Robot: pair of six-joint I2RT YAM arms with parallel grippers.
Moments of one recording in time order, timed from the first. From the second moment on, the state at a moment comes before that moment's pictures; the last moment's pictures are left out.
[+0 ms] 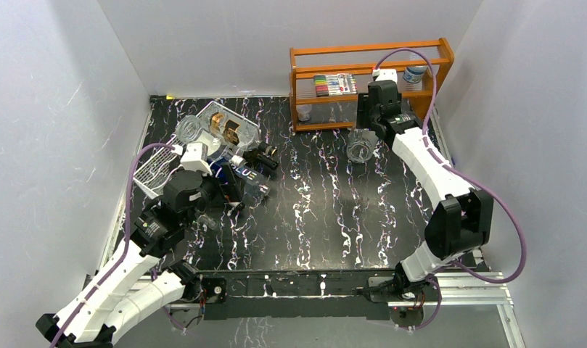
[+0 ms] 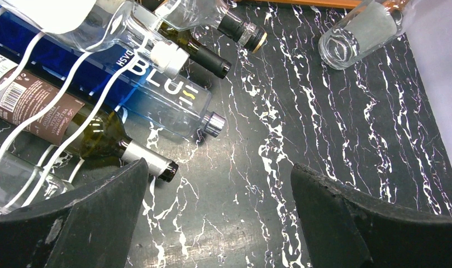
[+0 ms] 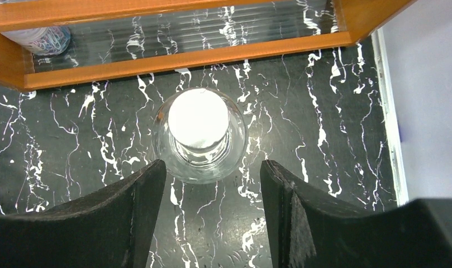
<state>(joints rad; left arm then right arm) -0.65 0.69 0.85 -0.59 -0.31 -0.51 0.33 1.59 1.46 -0.50 0.36 0.16</state>
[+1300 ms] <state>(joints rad) -0.65 0.68 0.84 -0.63 -0.34 -0.54 0.27 1.73 1.55 -0.45 0.19 0.13</state>
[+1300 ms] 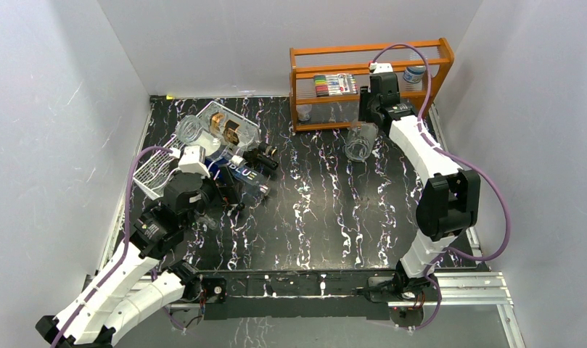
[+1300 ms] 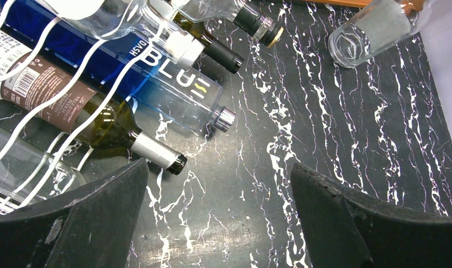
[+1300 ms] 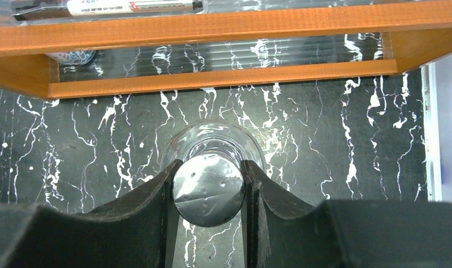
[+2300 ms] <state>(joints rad) -0.65 0.74 0.84 -0.60 -0.32 -0.54 0.71 1.28 0.90 0.06 0.26 0.20</state>
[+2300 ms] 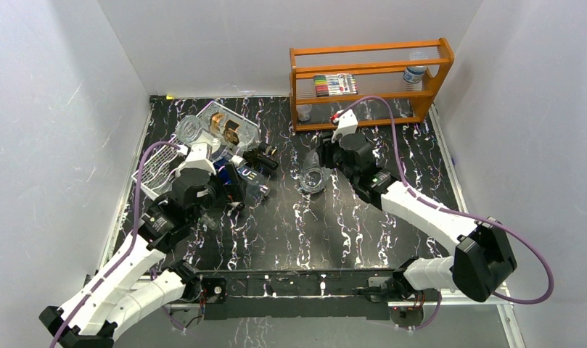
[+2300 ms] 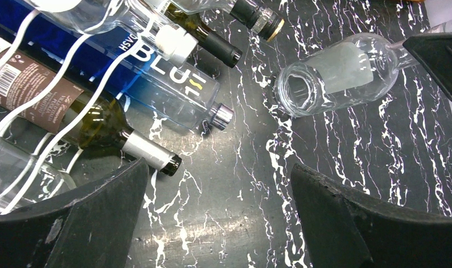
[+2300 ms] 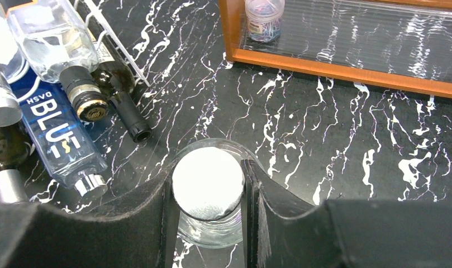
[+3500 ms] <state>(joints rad) -0.65 1.12 0.72 -0.16 0.12 -0.76 0.72 0.92 0.60 0.03 0.01 0.44</state>
